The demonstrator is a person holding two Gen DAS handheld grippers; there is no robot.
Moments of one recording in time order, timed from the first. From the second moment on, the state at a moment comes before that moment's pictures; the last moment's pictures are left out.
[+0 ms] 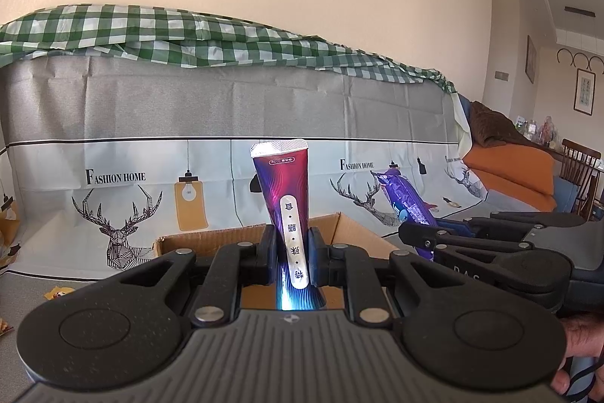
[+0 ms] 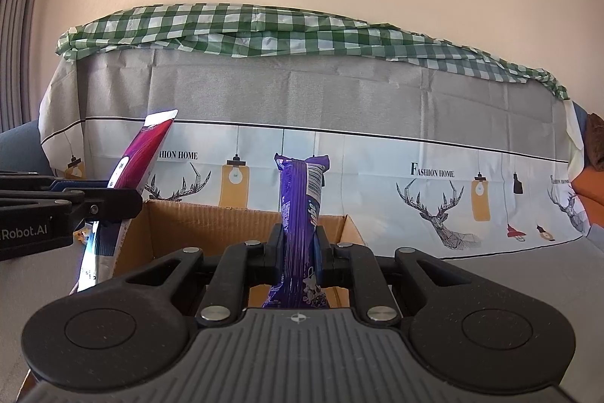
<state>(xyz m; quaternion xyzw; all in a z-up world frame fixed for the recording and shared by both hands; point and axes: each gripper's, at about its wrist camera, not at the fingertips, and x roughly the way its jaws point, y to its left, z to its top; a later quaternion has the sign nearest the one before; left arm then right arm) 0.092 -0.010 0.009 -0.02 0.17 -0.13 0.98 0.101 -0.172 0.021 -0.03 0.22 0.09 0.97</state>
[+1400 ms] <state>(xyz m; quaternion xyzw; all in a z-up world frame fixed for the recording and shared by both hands) 0.099 -0.001 0.007 -0.03 0.19 -0.11 0.97 0.103 -0.169 0.020 -0.04 0.22 0.10 0.97</state>
